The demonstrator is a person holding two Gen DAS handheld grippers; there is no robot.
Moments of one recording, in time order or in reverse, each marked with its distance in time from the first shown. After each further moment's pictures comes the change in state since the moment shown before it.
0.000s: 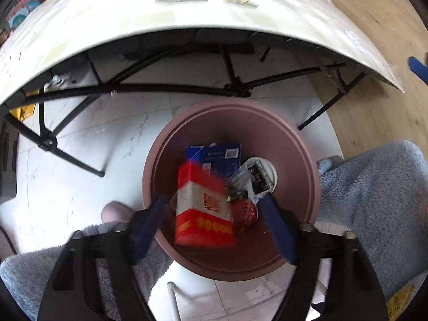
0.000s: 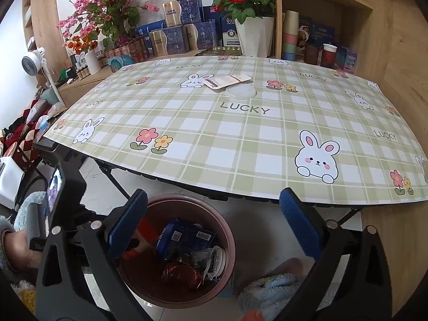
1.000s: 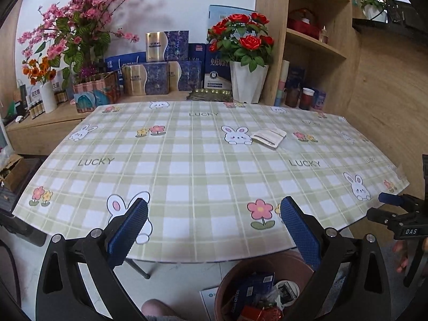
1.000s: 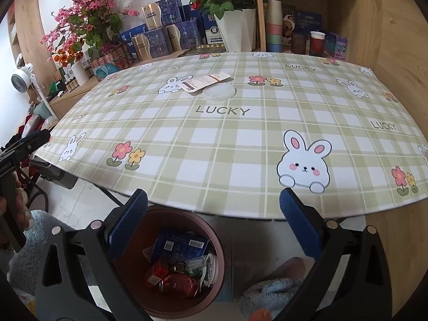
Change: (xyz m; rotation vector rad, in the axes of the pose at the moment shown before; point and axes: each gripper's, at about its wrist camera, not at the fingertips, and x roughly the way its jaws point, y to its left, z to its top) left arm -0.161 0.057 0.058 -0.078 -0.657 0.175; right arm 0.030 -0.039 0.022 0.090 0.018 -0.002
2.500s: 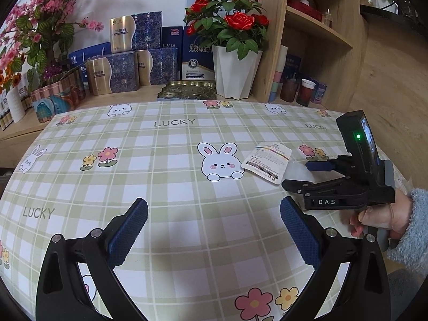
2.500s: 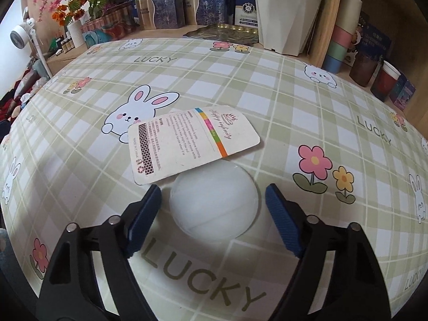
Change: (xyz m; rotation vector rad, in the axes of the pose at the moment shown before) left arm 0.144 -0.026 0.075 0.037 0.086 -0.084; right arm 0.208 0.001 0.162 -0.244 0.139 0.023
